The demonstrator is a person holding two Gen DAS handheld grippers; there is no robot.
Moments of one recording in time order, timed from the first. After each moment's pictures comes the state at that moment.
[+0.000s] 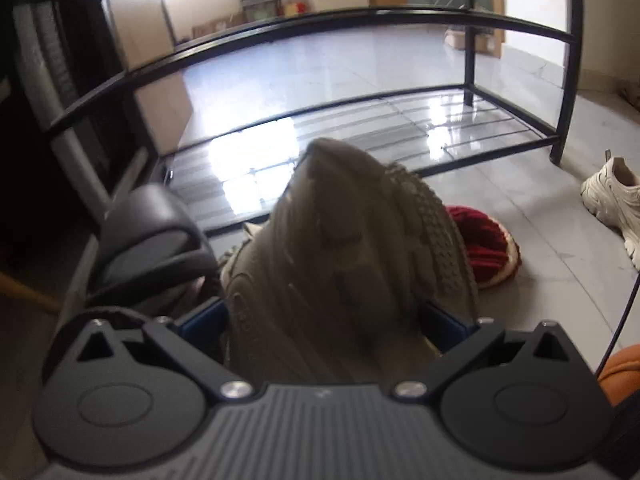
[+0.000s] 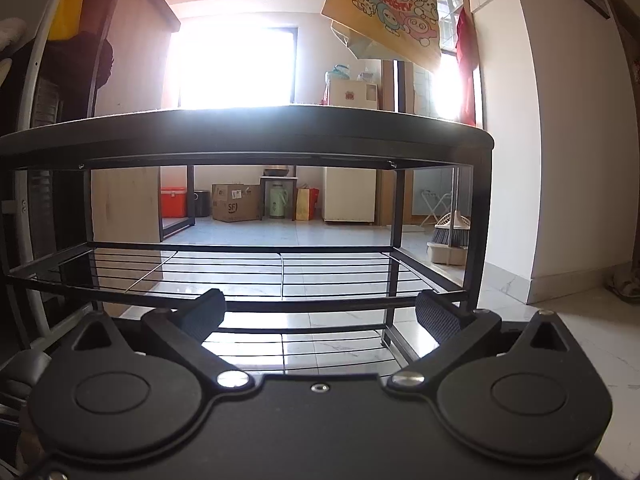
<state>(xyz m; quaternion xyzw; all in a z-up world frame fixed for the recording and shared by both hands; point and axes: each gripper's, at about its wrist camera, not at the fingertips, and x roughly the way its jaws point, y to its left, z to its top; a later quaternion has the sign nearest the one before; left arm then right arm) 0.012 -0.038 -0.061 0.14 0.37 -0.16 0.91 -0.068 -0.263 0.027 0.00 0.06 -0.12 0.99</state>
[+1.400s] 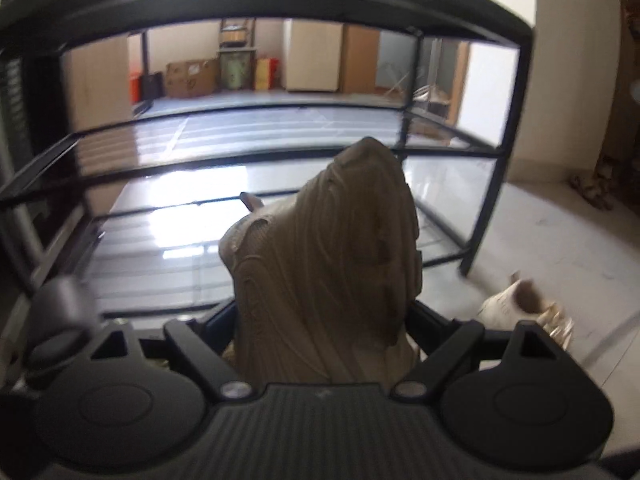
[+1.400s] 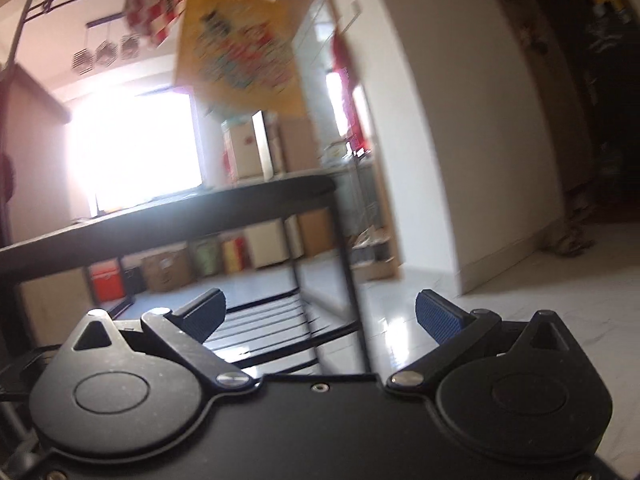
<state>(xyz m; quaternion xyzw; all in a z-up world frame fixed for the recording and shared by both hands) 0.002 -0.176 0.030 0.02 0.31 -0.24 0.92 -0.160 -0.371 0.065 0.11 -0.02 -0.25 0.96</state>
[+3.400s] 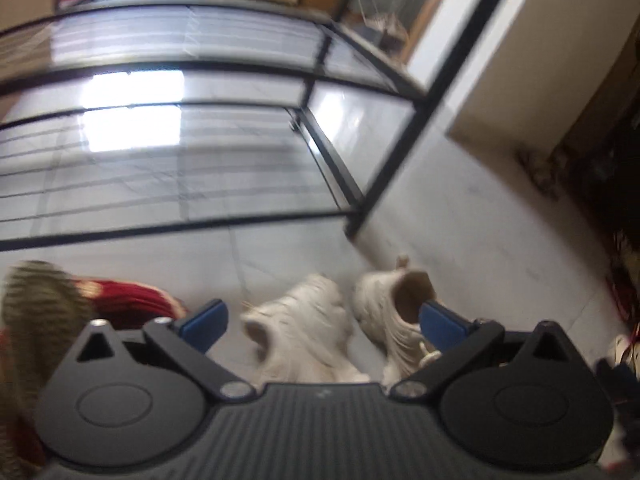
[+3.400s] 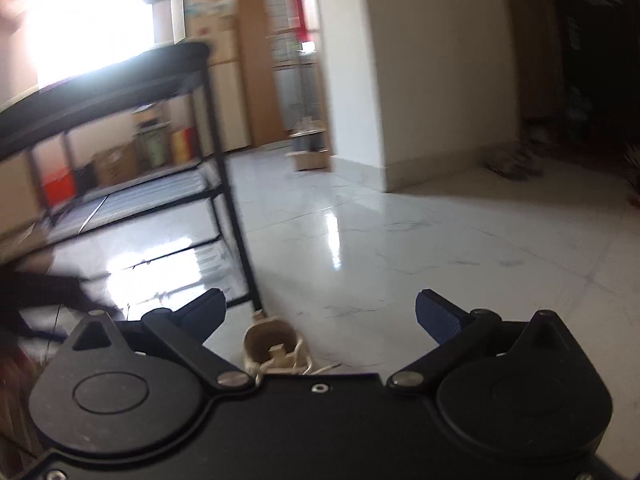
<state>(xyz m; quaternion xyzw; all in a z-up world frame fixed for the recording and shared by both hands) 0.022 -0.229 0.031 -0.06 0.42 -0.27 0.87 -0.175 -0.436 -0.028 0.08 0.18 -0.24 0.95</state>
